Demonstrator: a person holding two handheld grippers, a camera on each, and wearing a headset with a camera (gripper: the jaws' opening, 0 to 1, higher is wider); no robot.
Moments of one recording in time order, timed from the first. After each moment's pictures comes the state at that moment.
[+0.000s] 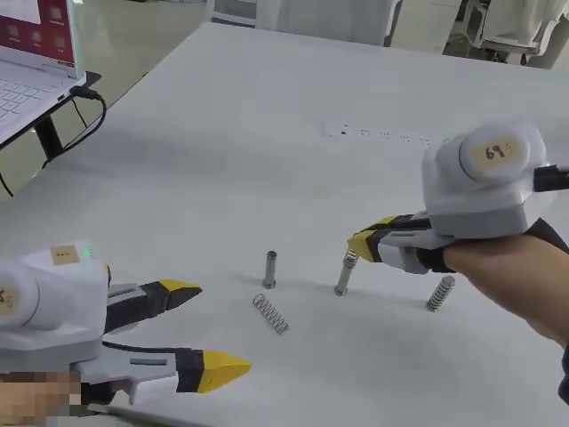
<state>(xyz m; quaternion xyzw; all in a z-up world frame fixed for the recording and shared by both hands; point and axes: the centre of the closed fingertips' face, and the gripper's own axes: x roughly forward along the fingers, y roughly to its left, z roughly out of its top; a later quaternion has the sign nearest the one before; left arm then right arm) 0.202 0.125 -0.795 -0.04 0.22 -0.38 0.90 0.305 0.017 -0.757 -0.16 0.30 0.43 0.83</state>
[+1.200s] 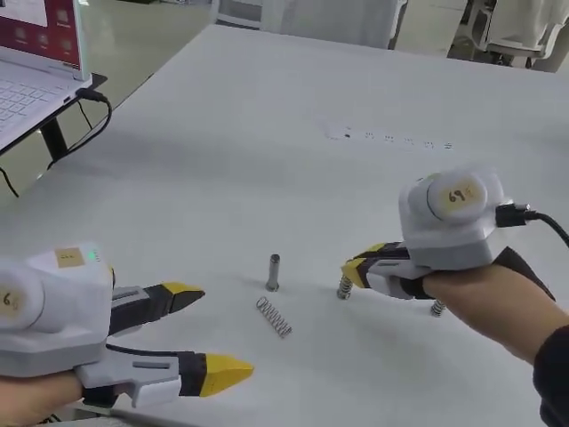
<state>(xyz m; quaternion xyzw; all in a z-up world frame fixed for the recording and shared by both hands) 0.202 0.126 -0.796 -0.03 0.22 -0.38 0.90 0.308 0.020 -0.801 -0.18 0.32 0.43 0.82</state>
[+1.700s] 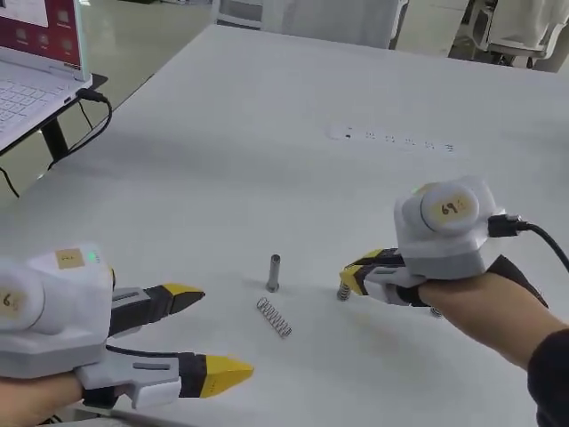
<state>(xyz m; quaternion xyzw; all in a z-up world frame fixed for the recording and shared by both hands) 0.202 0.127 -0.797 -0.03 0.23 -0.38 0.90 0.309 0.020 -0.809 -0.19 0.32 0.44 0.82</state>
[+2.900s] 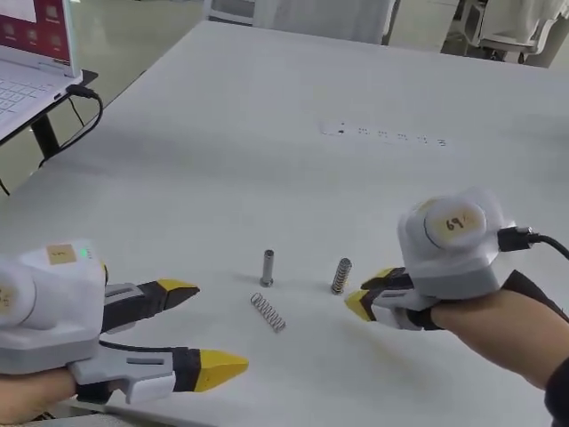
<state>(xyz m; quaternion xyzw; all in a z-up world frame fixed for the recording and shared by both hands) 0.201 0.124 -0.796 -0.03 0.22 -0.38 0.90 0.273 -0.001 -0.821 -0.20 0.36 0.43 0.80</state>
